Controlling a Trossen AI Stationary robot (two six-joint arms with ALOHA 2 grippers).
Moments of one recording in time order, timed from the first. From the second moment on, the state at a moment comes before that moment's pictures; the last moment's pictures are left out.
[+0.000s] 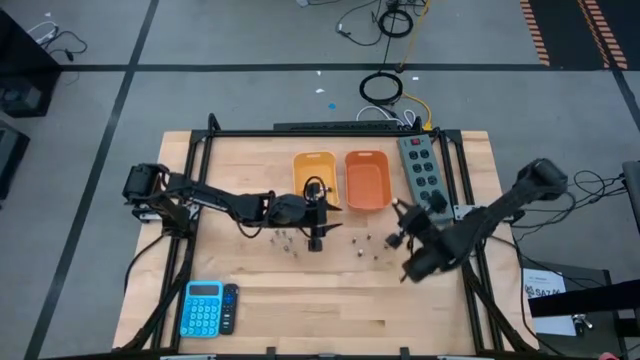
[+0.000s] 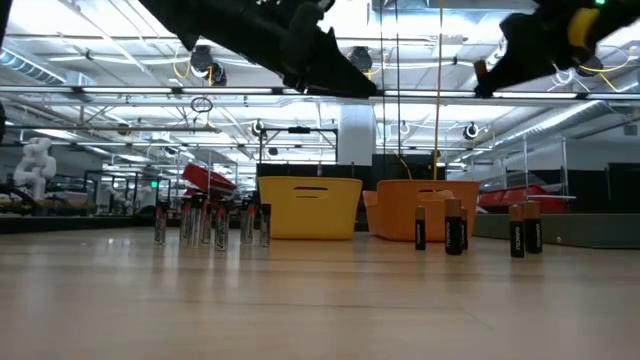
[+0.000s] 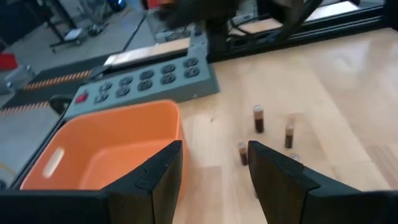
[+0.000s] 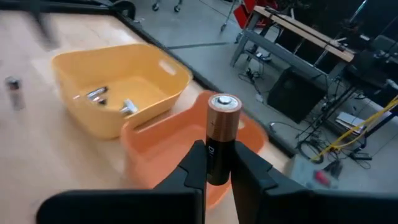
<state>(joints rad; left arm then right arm) -0.09 1.67 0.98 0.31 -0.18 0.21 0.55 1.32 0.88 -1.05 1.23 1.16</state>
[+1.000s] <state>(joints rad) -0.10 1.67 0.90 0.41 -0.22 0.22 -0.29 1.39 0.85 -0.41 0.11 0.05</state>
